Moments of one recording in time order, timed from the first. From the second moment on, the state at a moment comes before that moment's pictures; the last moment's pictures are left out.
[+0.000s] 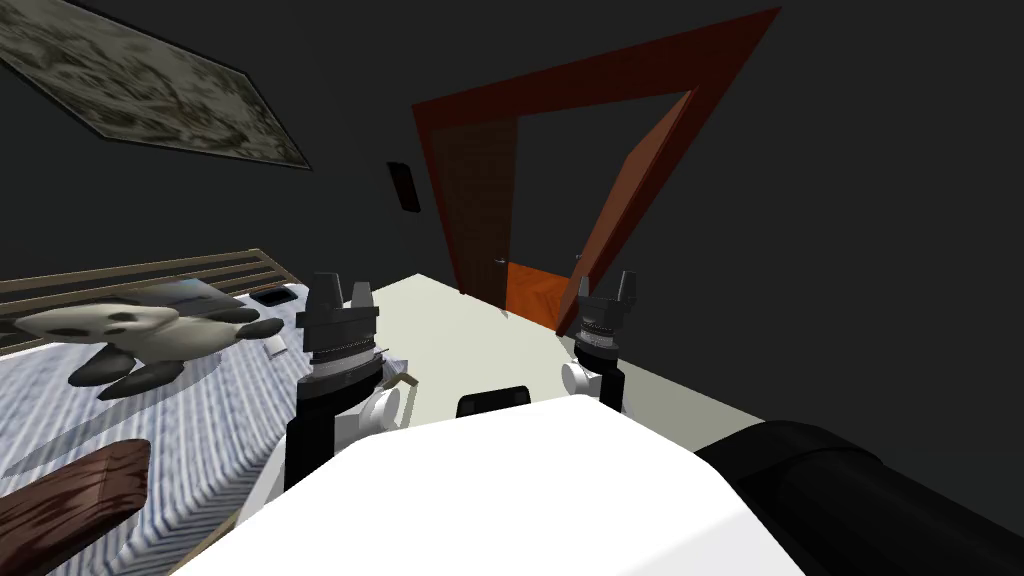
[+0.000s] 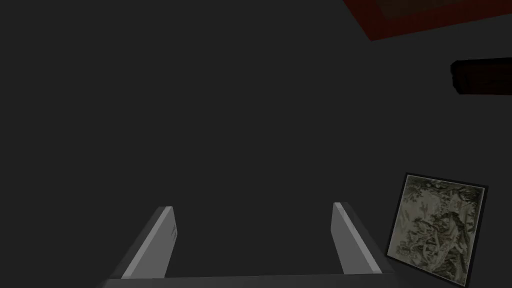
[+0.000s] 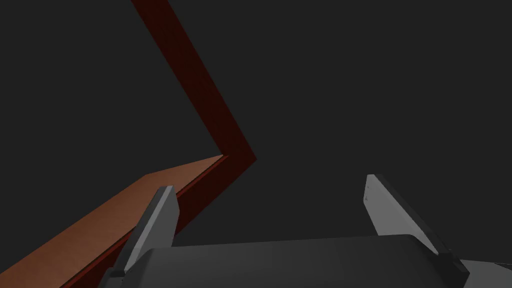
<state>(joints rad) 0.50 0.00 0.05 -2.33 -0.06 -0.54 -0.12</state>
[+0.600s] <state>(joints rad) 0.45 0.03 0.04 -2.21 -0.06 -0.55 -0.11</state>
